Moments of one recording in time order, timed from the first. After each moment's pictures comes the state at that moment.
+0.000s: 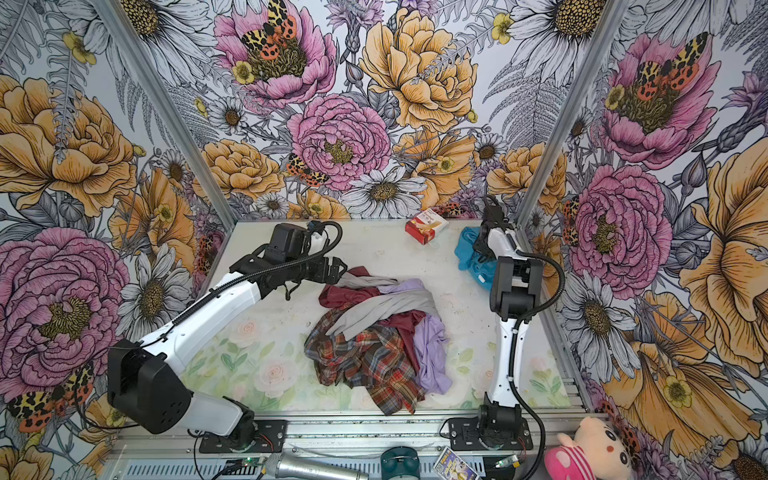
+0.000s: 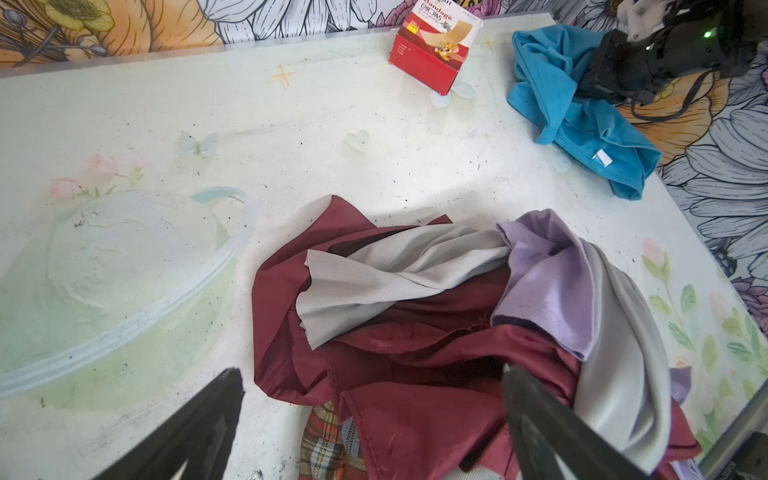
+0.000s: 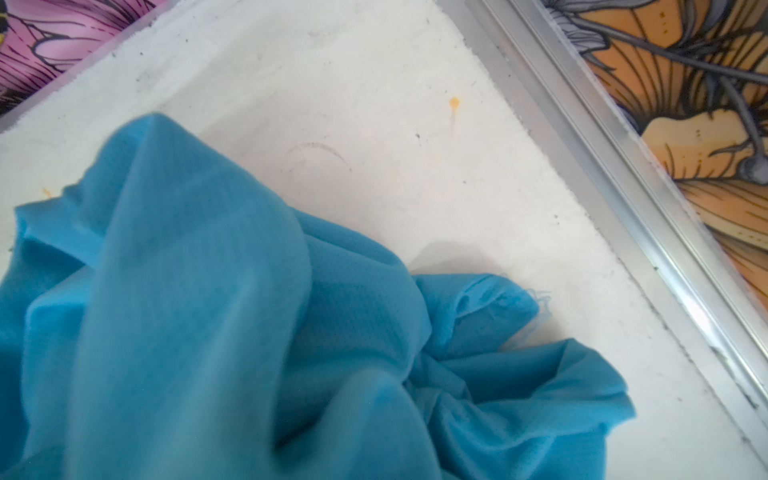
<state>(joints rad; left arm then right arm) -0.44 1.46 1.29 -0.58 0.12 -0.18 -0.16 2.40 2.02 -0.71 0.18 0.40</state>
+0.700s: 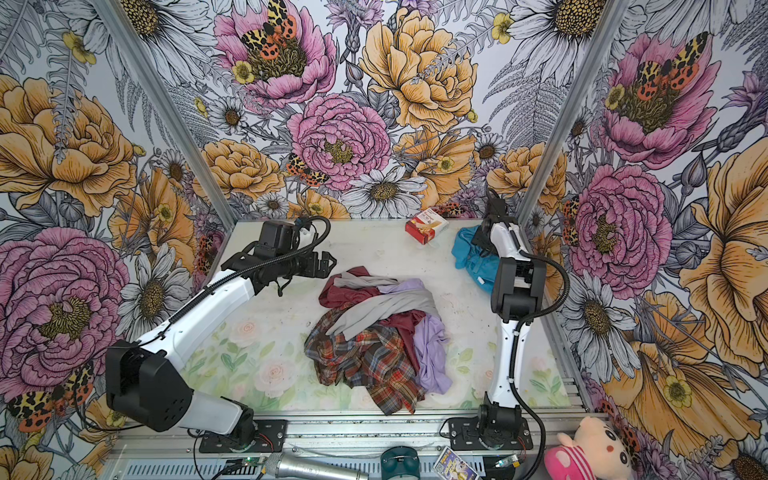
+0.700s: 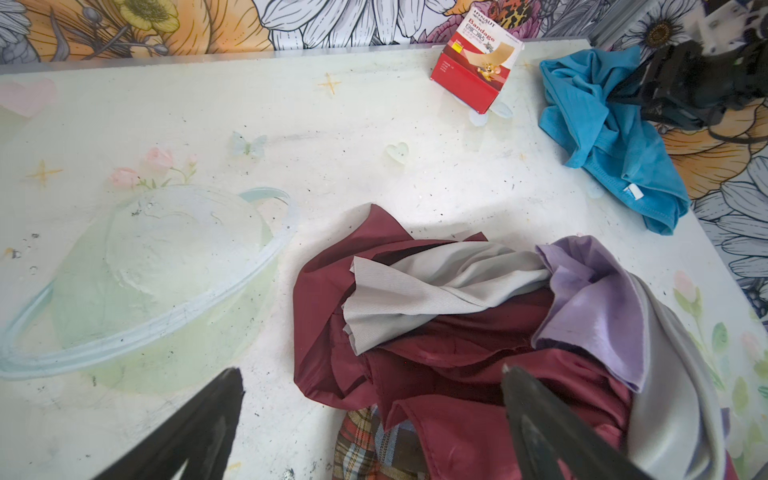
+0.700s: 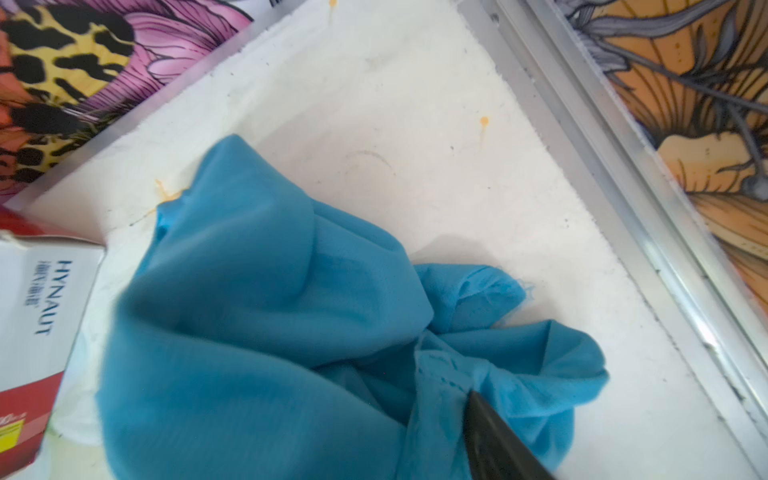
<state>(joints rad) -0.35 1.45 1.28 -0.56 0.12 -0.18 -0.15 2.33 2.05 -0.78 0.08 0.38</state>
